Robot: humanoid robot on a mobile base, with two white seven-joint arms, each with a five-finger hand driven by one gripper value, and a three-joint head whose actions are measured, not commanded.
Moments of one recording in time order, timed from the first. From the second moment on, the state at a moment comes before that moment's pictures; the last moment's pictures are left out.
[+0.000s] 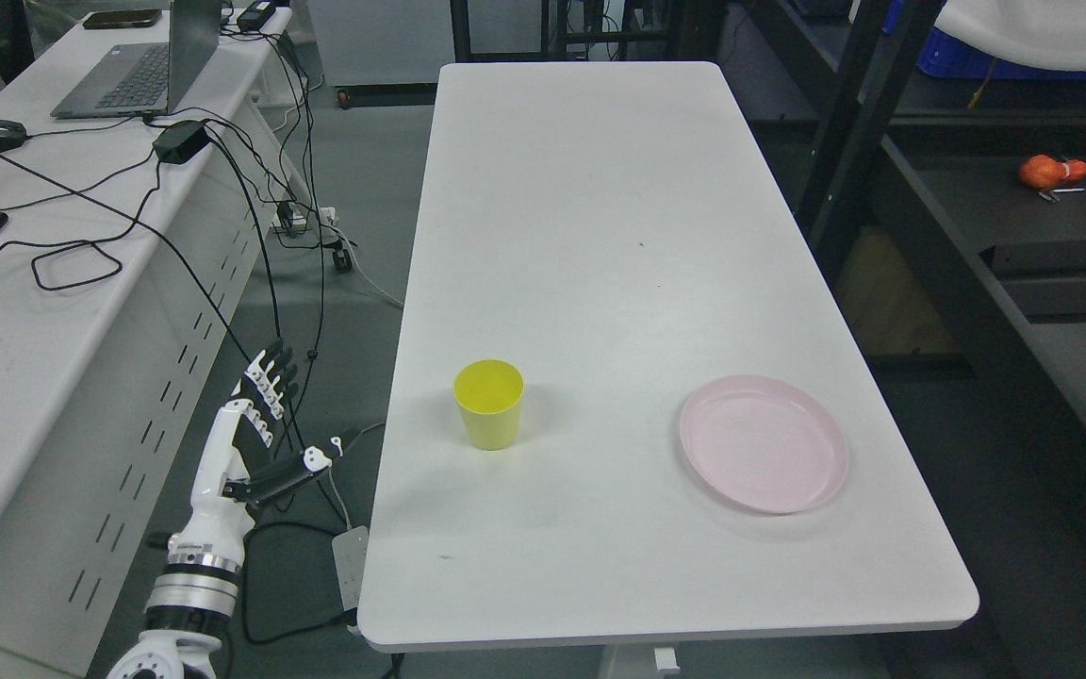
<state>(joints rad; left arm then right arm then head) -0.06 0.00 0.17 -1.75 0.06 0.03 -0.15 0.00 0.00 0.00 -0.24 0.00 0.09 -0.12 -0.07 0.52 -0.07</state>
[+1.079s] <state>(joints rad) -0.27 0.00 0.13 -1.47 0.27 -0.04 -0.19 0.00 0.00 0.00 -0.24 0.00 0.09 -0.12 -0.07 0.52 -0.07</state>
